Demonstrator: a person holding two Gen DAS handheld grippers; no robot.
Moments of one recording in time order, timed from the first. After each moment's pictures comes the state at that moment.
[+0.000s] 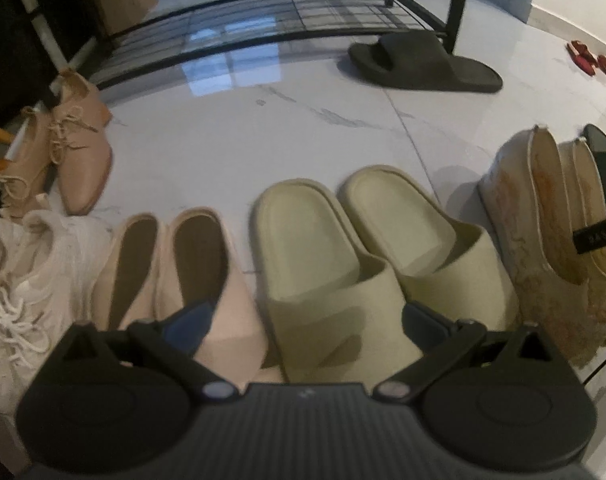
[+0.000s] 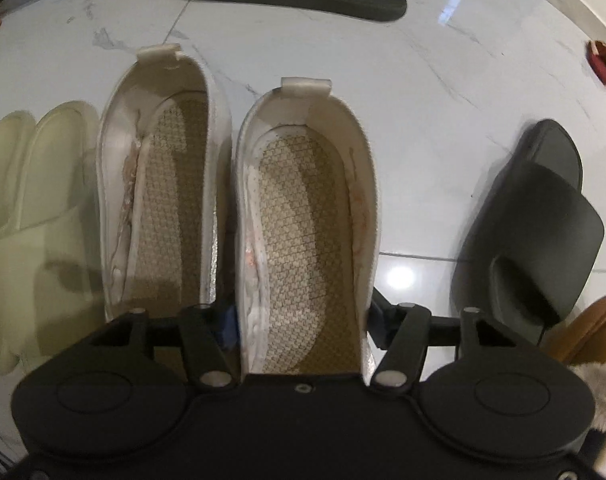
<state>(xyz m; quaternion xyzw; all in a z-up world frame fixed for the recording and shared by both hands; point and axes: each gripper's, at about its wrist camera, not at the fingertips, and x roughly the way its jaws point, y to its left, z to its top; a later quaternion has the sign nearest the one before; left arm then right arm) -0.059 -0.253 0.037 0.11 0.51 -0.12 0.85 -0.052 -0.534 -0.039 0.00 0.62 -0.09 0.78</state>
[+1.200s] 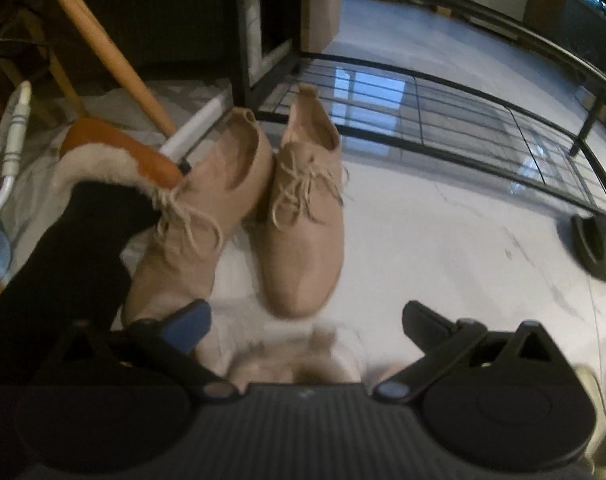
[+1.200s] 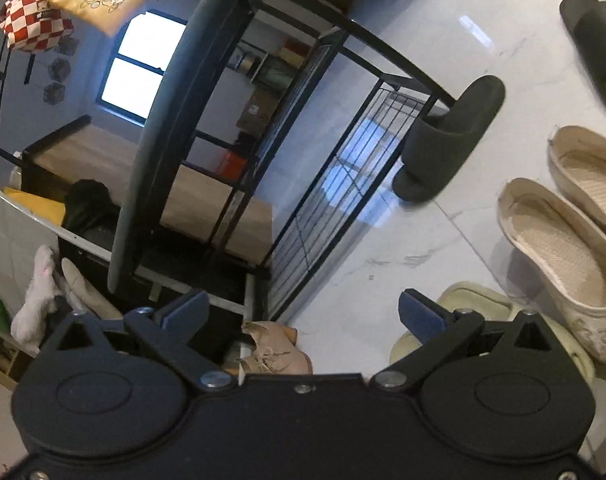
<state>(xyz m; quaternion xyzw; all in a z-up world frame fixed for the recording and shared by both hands) 0.124 -0.025 0.044 -0.03 0.45 0.00 0.89 -0.138 -0.463 0.082 0.52 0.21 0.04 0.83</state>
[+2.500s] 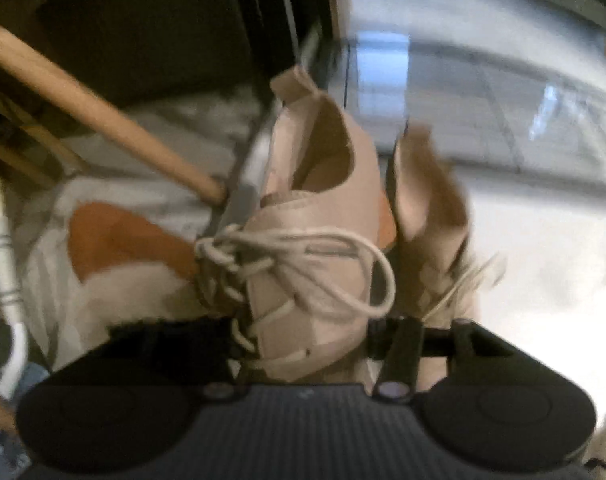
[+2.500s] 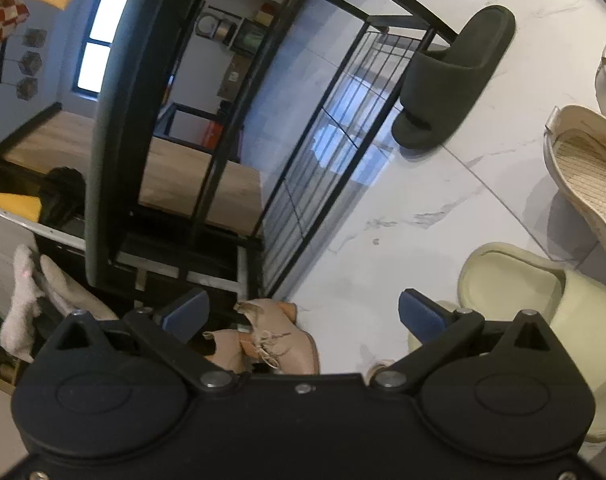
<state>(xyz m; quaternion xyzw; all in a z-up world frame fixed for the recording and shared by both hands) 0.212 0.014 0.079 0.05 0.46 0.01 0.89 -0.095 -0.442 0.053 0.55 0.25 0.05 0.79</state>
